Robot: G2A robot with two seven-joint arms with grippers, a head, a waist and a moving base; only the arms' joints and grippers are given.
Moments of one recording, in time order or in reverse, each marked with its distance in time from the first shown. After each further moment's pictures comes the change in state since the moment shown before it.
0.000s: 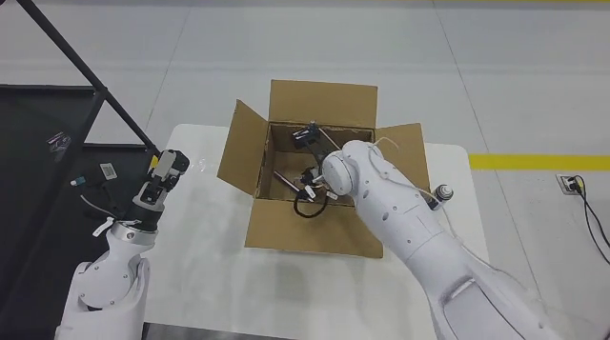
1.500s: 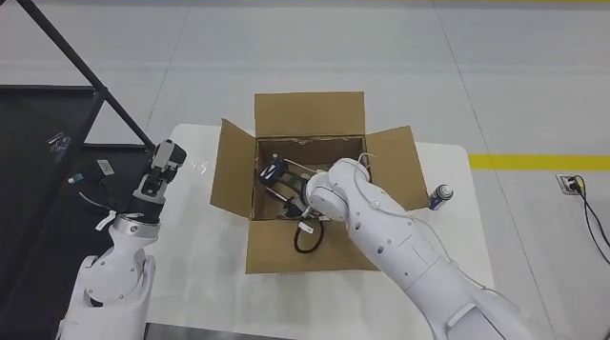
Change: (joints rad) left arm -0.019 0.020 0.051 -0.012 0.049 0.046 0.139; right arm -0.188 0.059 0.048 -0.374 -0.217 -0.237 0.105
